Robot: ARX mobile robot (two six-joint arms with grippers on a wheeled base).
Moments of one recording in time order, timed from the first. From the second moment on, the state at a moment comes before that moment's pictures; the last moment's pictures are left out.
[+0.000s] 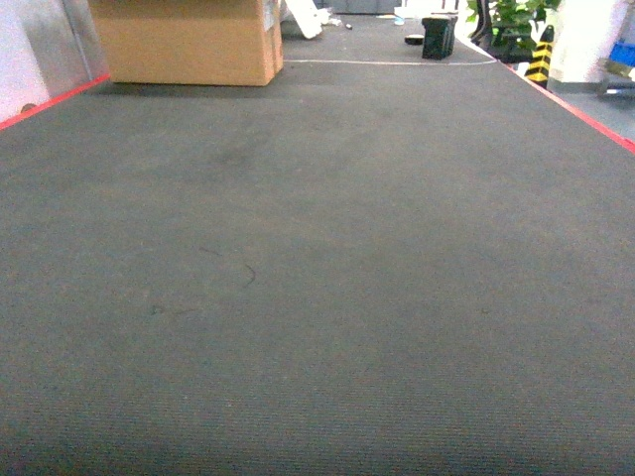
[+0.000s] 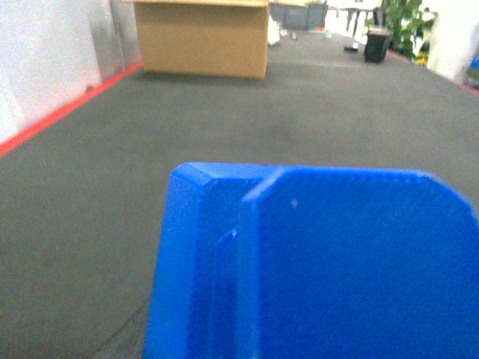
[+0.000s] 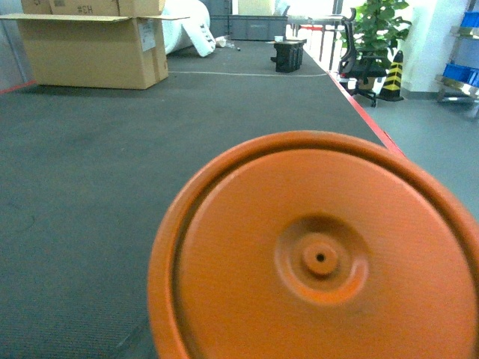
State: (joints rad) left arm 0.00 0.10 0.01 0.06 0.00 0.00; right arm 0.00 0.01 0.01 -0.01 0.00 0.01
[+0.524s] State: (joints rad) left arm 0.00 0.01 0.01 -0.01 0.00 0.00; right arm 0.00 0.01 0.01 -0.01 0.00 0.01
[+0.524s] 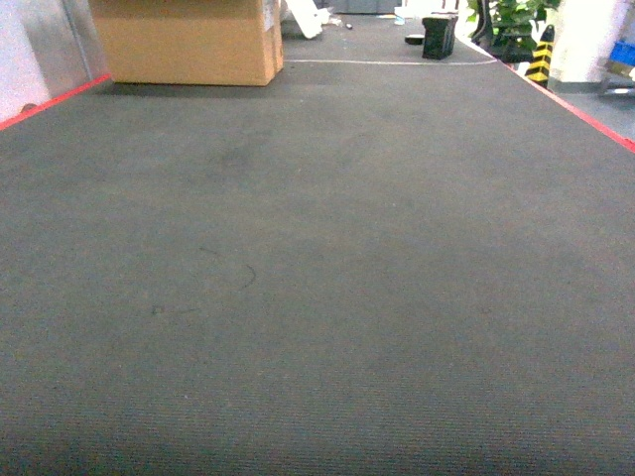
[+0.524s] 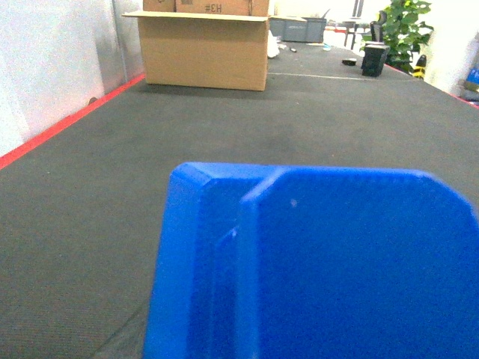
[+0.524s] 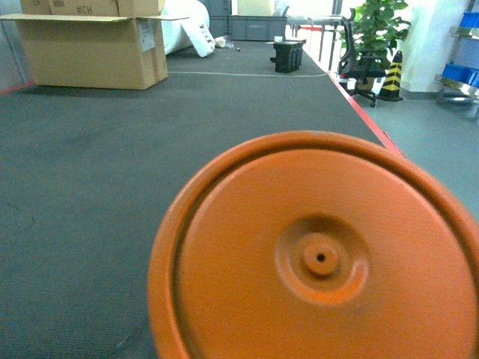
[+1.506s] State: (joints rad) left arm 0.00 0.01 0.01 -0.01 0.00 0.00; right arm 0.00 0.01 0.01 -0.01 0.00 0.01
